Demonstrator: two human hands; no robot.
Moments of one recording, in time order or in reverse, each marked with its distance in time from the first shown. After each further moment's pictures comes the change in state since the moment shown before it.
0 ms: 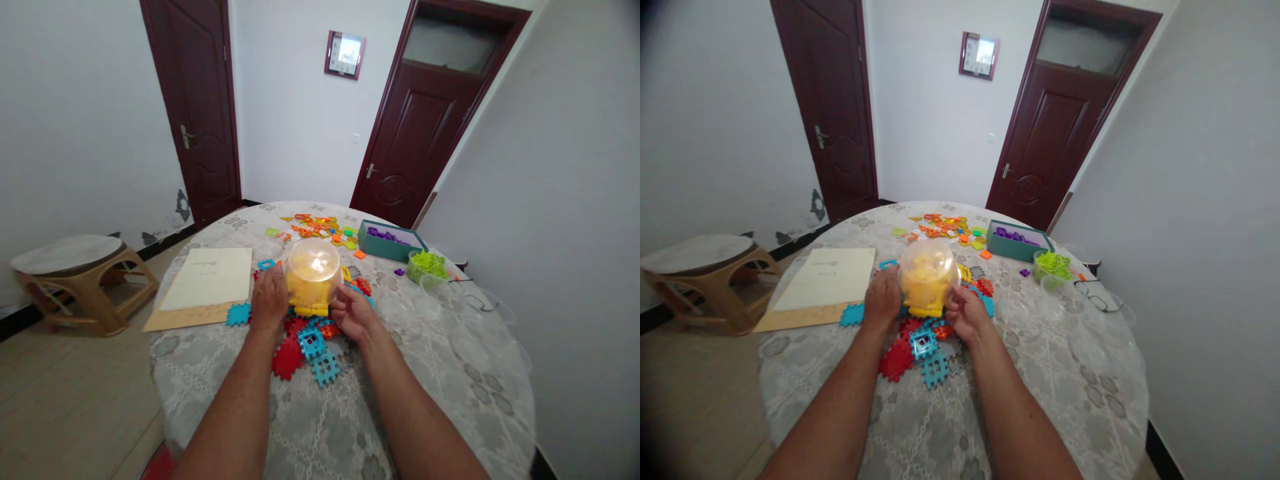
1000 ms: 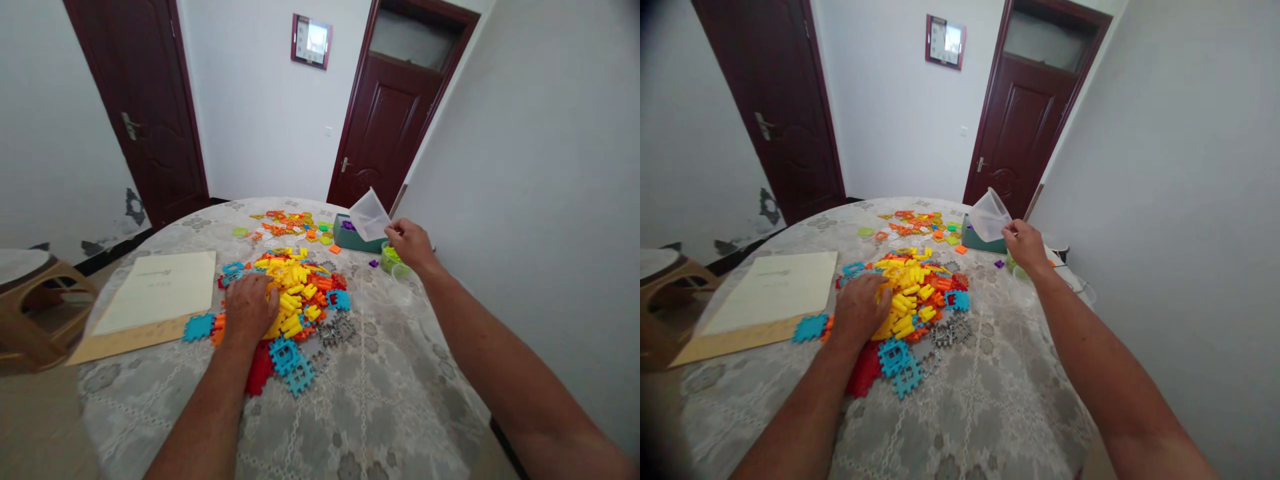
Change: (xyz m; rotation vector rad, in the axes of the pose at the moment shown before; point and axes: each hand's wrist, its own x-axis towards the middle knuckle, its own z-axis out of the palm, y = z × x) left_hand -0.008 0.035 -0.006 0.187 -0.115 0.259; right_hand -0.032 -0.236 -0.028 -1.762 0.566 -1.047
